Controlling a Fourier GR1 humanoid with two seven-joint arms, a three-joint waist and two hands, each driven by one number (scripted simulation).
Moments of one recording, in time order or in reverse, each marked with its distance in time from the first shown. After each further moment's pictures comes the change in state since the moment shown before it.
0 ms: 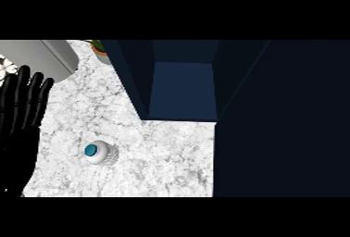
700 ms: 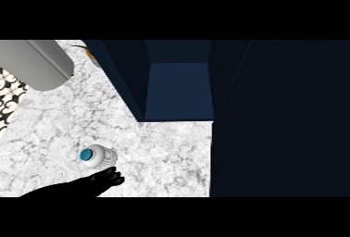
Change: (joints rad) left arm 0.231 0.286 -0.244 -0.005 0.667 -0.631 0.095; right arm 0.168 -0.005 0.072 -0.104 -0.105 0.069 0.132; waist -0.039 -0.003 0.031
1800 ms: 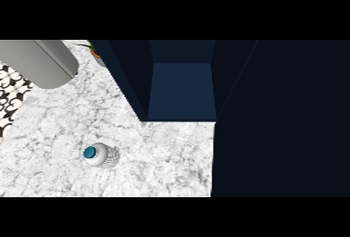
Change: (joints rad) left arm 0.421 0.605 0.533 0.008 0.758 -0.380 -0.017; right arm 0.254 -0.063 -0.072 -0.227 -0.111 0.092 0.103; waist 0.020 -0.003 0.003
